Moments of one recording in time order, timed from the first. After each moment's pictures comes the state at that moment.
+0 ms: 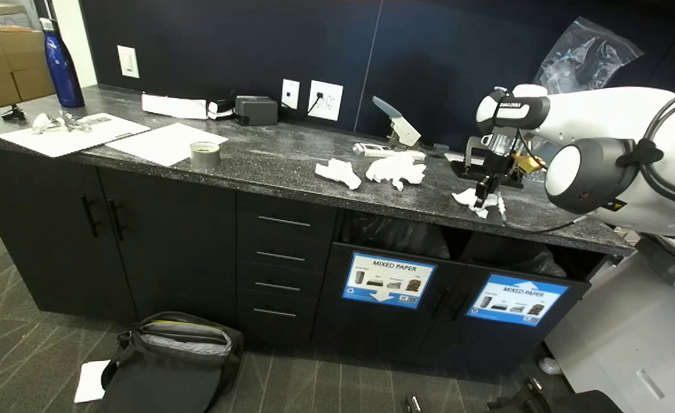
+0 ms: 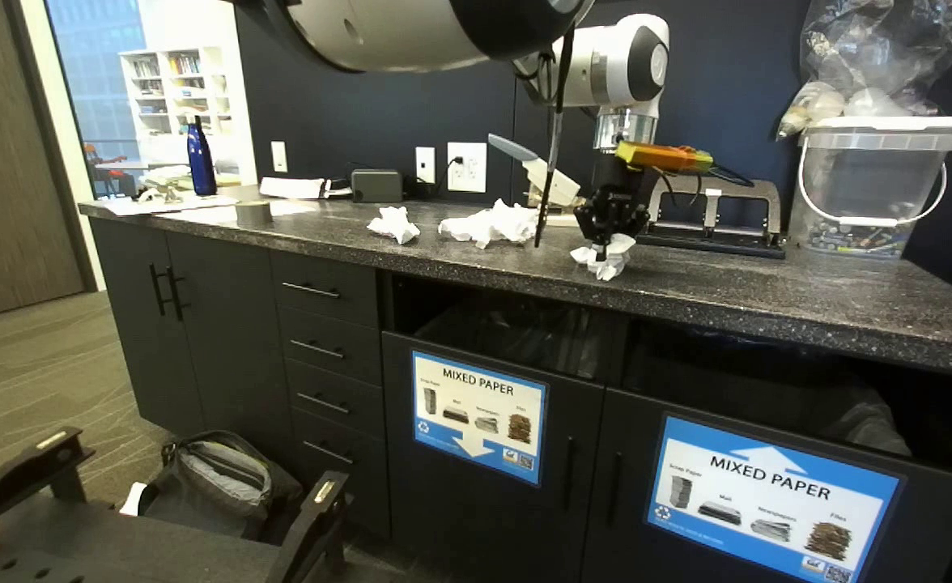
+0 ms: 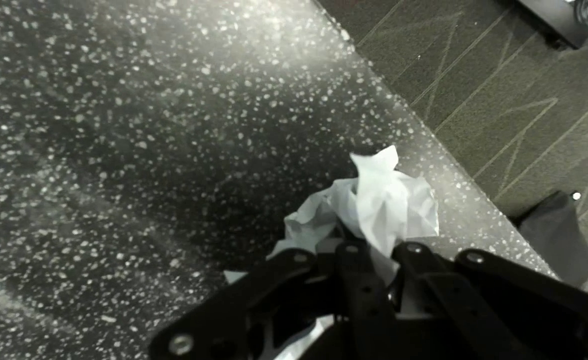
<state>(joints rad) -0.38 1.32 0.00 -0.45 -0.03 1.67 -0.93</state>
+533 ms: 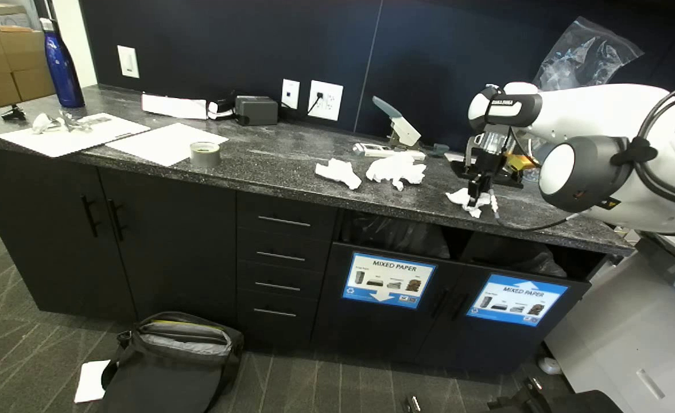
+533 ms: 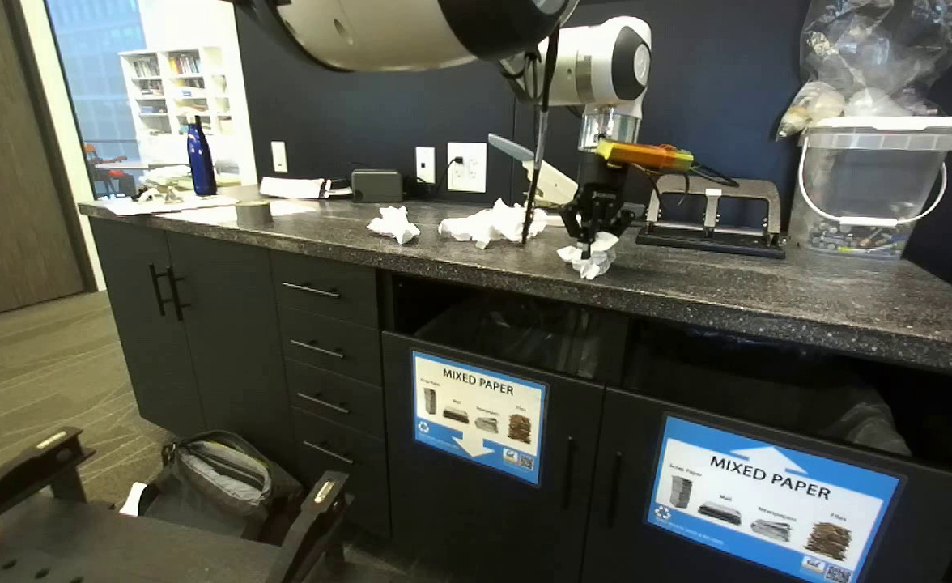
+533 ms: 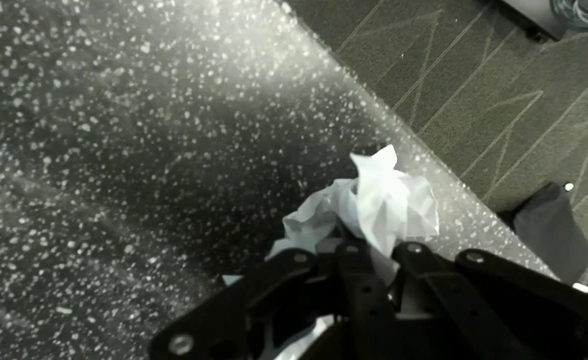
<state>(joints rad) -0.35 1.31 0.00 -0.45 -0.03 1.64 -0.86</state>
